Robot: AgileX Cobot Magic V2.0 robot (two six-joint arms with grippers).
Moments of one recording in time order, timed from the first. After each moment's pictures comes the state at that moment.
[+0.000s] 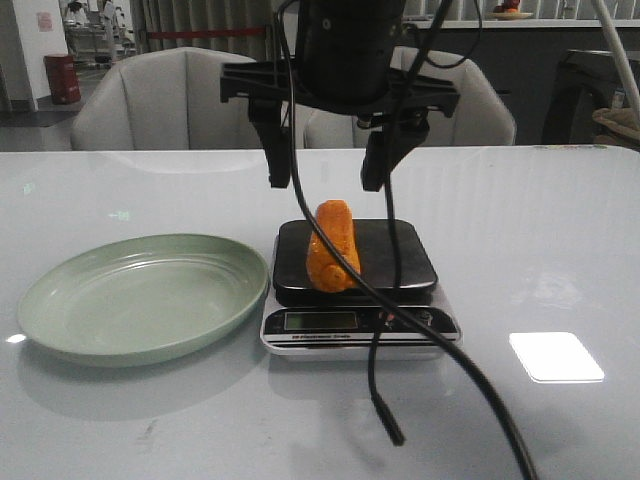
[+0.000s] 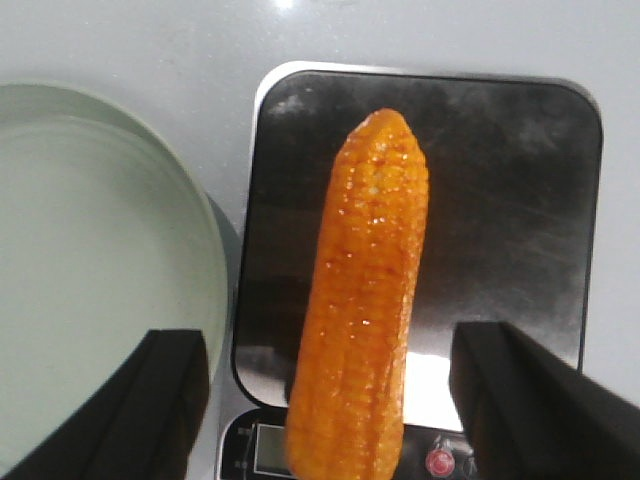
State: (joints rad) left arm -0.42 0.01 -0.38 0.23 0.57 -0.19; right arm 0.65 1.94 -1.63 -0.17 0.88 0.71
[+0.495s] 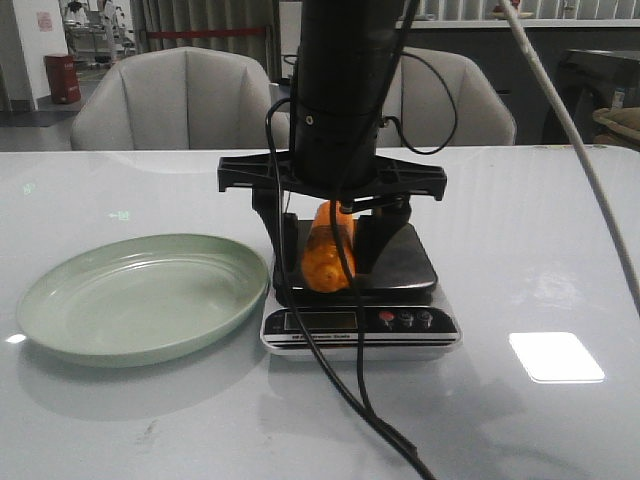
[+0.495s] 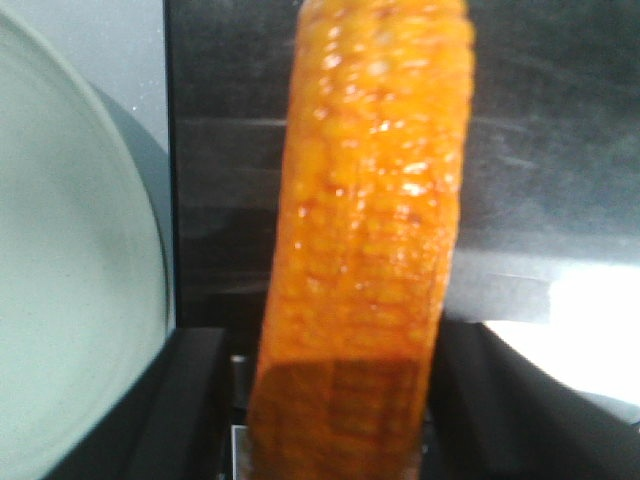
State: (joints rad) left arm -0.42 0.01 -0.38 0.23 0.57 -0.19; right arm 0.65 2.06 -1.63 -0.09 0.92 0.75
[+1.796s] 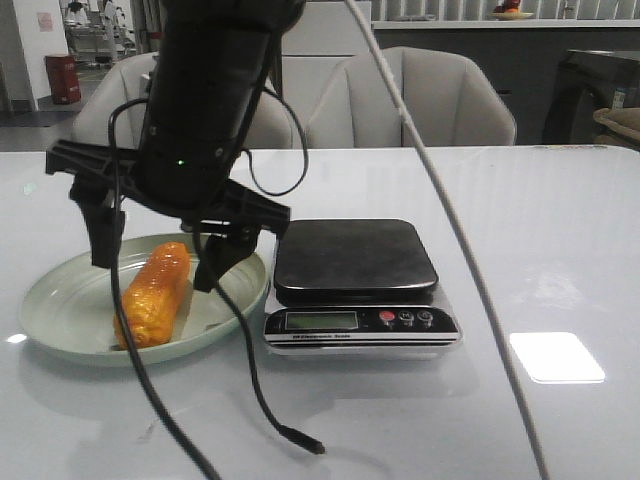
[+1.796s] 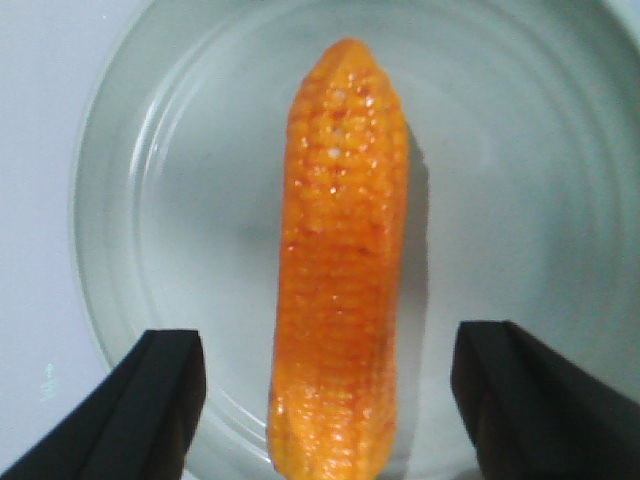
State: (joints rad) left arm -0.42 0.01 -0.38 0.23 0.57 -0.19; right arm 0.77 2.18 -1.82 0.12 0.76 0.73
